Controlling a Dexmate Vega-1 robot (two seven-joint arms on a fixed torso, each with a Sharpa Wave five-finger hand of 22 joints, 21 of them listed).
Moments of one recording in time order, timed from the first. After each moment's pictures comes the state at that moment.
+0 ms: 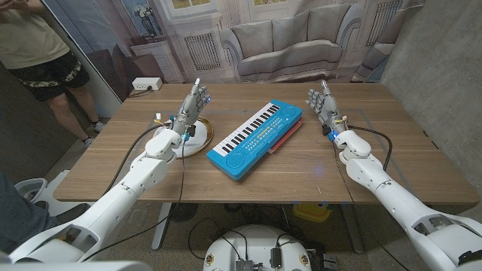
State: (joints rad) left arm 0.86 0.57 0.35 -1.46 -0.65 -0.23 -0.01; left_hand 0.41 -0.04 -0.02 0.12 0.30 -0.01 0.05 0.20 0.18 0.00 0.01 0.20 0.18 -0.02 0.01 0.19 0.18 -0.05 -0.04 0.22 0.17; right arm -0.78 -0.46 -0.36 -1.21 0.68 0.36 0.09; right_hand 0.23 -0.02 0.12 0.07 0.22 0.21 0.08 0.20 0.19 0.20 0.09 0.22 0.18 0.09 0.04 0.19 0.18 0.14 -0.04 0.41 0.17
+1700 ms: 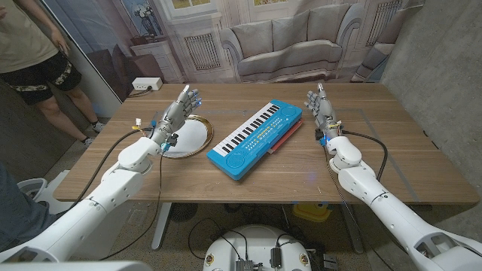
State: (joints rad) left arm 1.02 0.72 0.28 -1.54 -0.67 -0.34 -0.14; left_hand 0.45 -0.01 -0.01 0.11 0.30 0.00 0.04 0.20 0.18 0.02 0.00 0.20 0.18 -0.01 0.01 0.19 0.18 -0.03 -0.03 0.22 0.17; right arm -0.90 -0.45 -0.37 -1.40 0.58 0.34 -0.13; right_hand 0.25 -0.01 0.13 0.06 0.22 0.22 0.08 0.20 0.19 0.22 0.09 0.22 0.18 0.10 0.05 0.19 0.18 0.16 -0.04 0.39 0.17
